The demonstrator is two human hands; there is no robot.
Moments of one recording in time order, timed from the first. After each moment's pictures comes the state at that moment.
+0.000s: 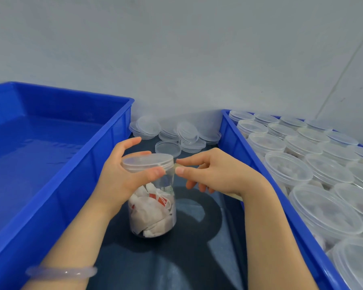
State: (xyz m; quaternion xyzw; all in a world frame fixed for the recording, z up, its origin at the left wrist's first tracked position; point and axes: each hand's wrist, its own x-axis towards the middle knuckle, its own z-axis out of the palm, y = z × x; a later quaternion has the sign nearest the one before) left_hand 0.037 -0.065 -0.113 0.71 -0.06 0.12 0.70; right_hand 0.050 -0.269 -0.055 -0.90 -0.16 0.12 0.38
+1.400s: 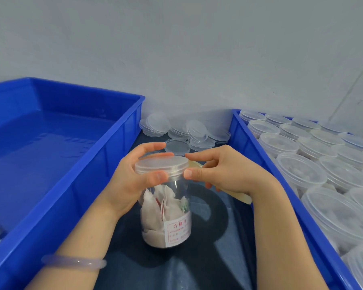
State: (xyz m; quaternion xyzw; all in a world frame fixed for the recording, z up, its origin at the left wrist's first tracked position) left_hand 0.031 -0.059 -0.113 0.64 -0.15 0.03 0.76; right_hand 0.047 -0.263 -0.053 -0.89 -0.16 0.11 0.40
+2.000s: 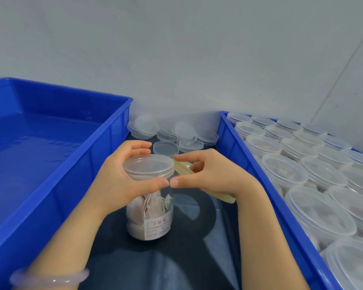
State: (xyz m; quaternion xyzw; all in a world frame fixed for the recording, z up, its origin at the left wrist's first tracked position) left_hand 0.026 -0.063 -0.104 0.79 -0.12 0.15 0.58; right_hand 0.048 -0.266 -0.056 -0.91 -0.16 0.10 0.37
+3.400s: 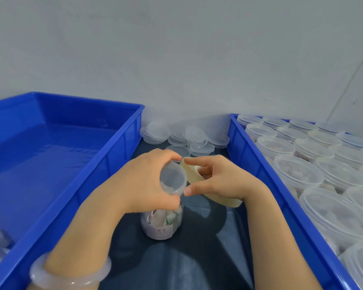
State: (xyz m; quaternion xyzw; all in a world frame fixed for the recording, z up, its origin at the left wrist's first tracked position) left_hand 0.019 -0.069 -0.067 0.94 -0.18 0.06 0.29; right_hand 0.058 -0.266 -0.069 -0.89 -0.19 0.12 0.41
